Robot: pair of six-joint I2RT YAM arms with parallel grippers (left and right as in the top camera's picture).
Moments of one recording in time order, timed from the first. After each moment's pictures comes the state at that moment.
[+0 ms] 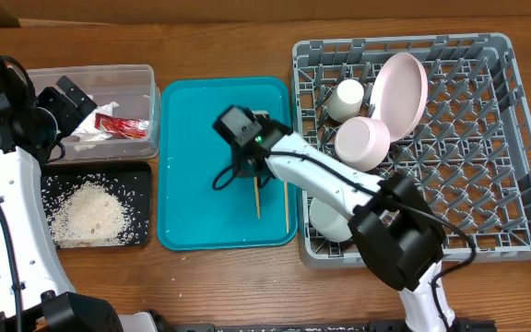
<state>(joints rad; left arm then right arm) 0.41 1.54 1.53 -0.94 0.16 -0.45 0.78 2.14 1.69 -0.81 0.14 0.66</state>
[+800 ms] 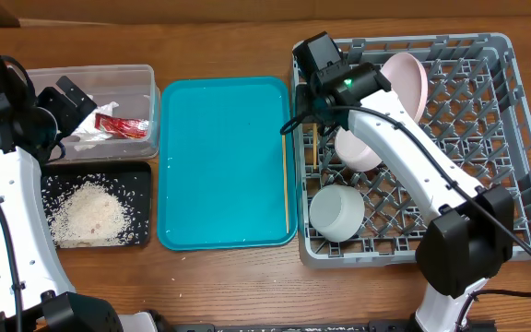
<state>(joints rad) 0.41 1.54 1.53 -0.94 0.16 -0.45 0.48 1.94 1.74 -0.94 0.14 0.47</state>
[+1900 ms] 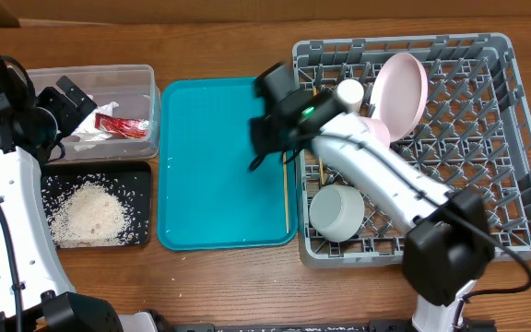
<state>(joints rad) 0.41 1.54 1.53 -0.94 0.16 -0.45 0.66 1.95 1.67 -0.83 -0.12 0.44</state>
